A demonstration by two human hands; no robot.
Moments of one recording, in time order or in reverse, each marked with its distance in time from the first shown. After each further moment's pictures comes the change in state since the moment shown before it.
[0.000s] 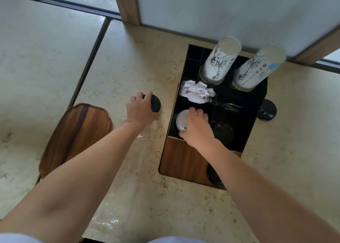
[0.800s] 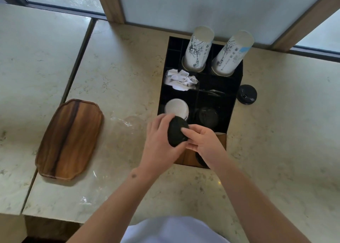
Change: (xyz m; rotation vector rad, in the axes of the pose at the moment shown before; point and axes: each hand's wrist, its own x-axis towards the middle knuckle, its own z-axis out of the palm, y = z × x) left_hand -0.191 0.088 -0.024 -0.680 0.067 0.241; right_hand -0.119 0.037 -0.022 1.416 -0.216 0.265
